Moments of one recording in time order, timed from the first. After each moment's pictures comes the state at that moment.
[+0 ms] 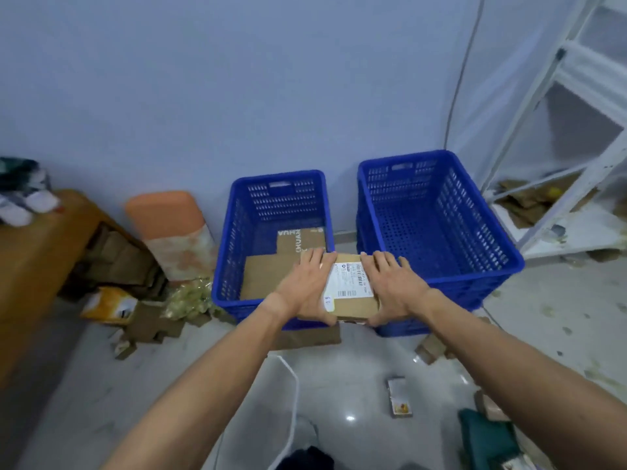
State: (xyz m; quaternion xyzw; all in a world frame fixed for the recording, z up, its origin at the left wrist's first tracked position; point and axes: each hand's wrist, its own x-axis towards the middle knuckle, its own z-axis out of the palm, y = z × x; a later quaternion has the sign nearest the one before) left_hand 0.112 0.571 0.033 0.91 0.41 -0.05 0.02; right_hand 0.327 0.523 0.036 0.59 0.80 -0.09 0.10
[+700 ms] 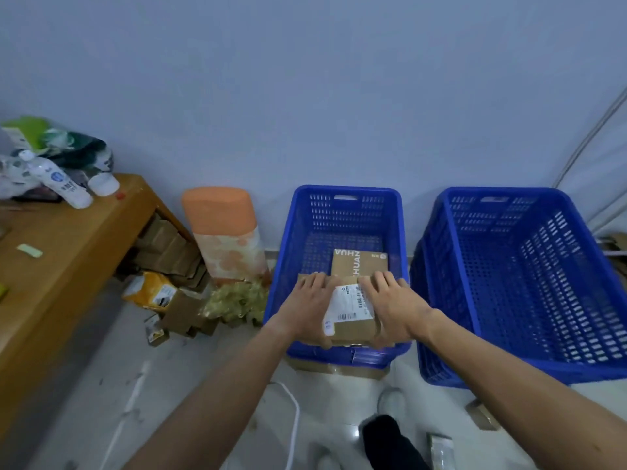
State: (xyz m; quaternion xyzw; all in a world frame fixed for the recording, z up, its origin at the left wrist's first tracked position) left_hand -0.069 0.695 -0.015 0.87 0.48 -0.05 0.08; right_hand 0.158 0.697 0.010 0.47 0.87 -0.08 0.13
